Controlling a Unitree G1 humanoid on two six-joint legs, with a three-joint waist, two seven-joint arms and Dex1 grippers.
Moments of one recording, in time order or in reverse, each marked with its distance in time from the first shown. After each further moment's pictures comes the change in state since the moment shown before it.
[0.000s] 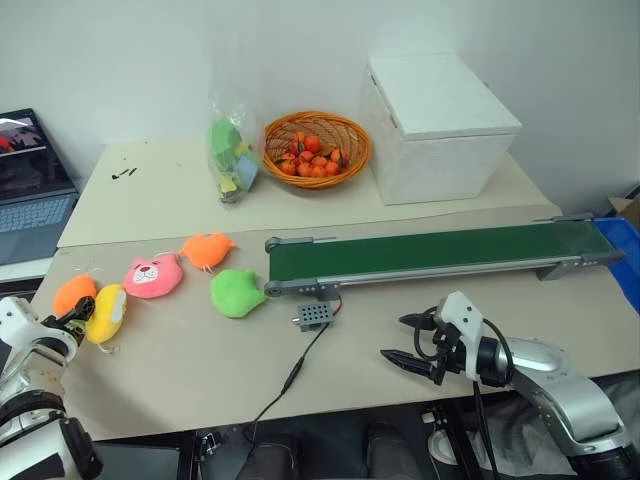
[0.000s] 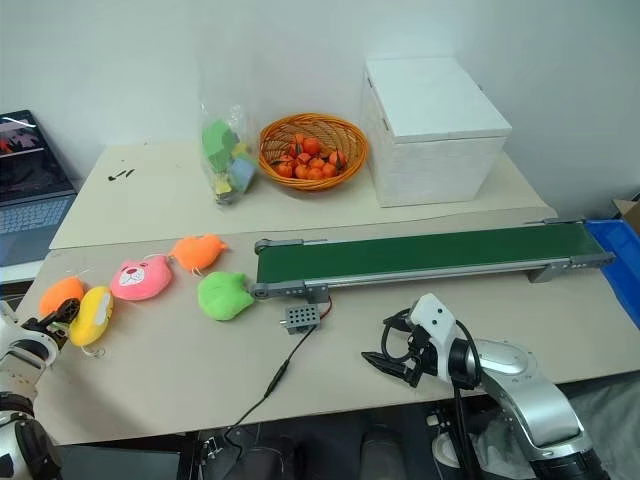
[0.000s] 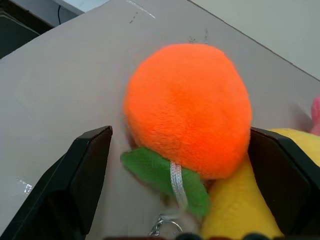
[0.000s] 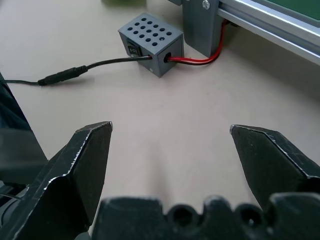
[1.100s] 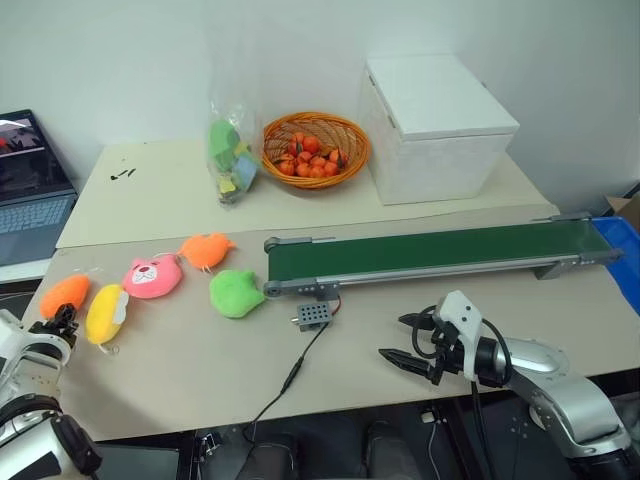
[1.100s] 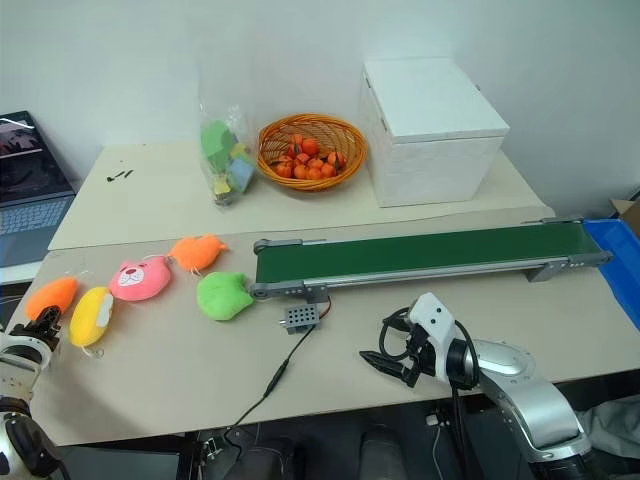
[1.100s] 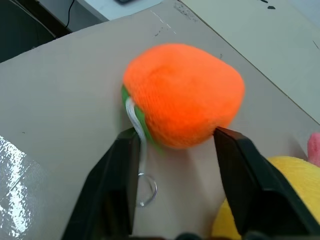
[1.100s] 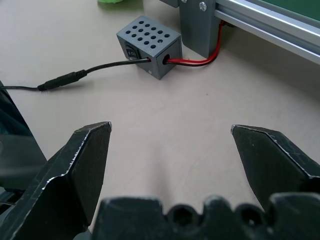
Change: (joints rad) left arm -0.011 0.001 0.103 0.034 -0.057 -0.002 -0.006; right arm 0.000 0.008 0.000 -0.023 0.016 0.030 -0.027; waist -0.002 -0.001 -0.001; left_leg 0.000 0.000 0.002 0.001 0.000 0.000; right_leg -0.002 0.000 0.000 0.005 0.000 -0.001
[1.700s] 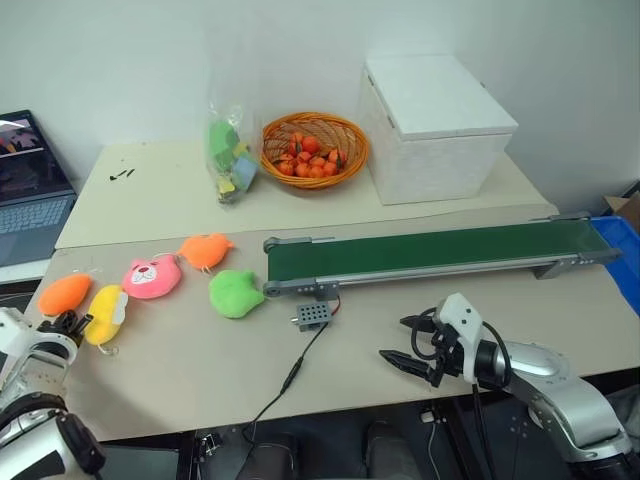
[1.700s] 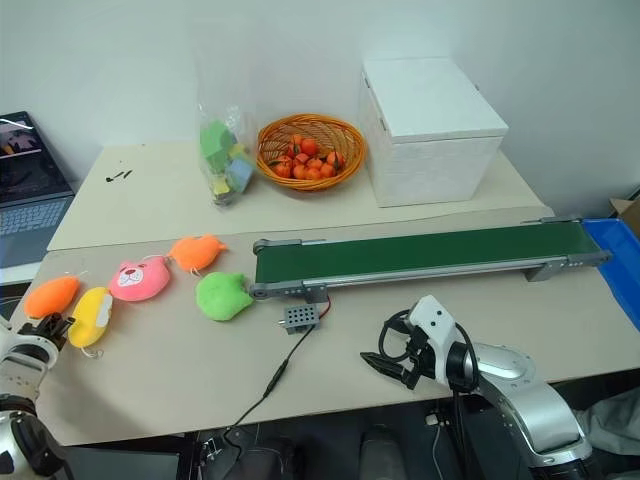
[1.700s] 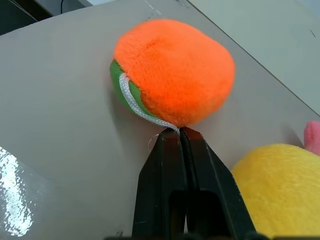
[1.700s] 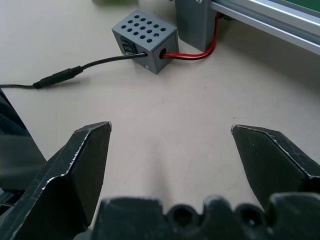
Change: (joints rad) left arm -0.012 -0.021 -0.016 0.000 0.002 -0.009 -0.005; right arm 0.017 0.001 0.000 -0.013 0.000 0.012 -0.022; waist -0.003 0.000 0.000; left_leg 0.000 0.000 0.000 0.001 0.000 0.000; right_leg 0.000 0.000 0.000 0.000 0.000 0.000
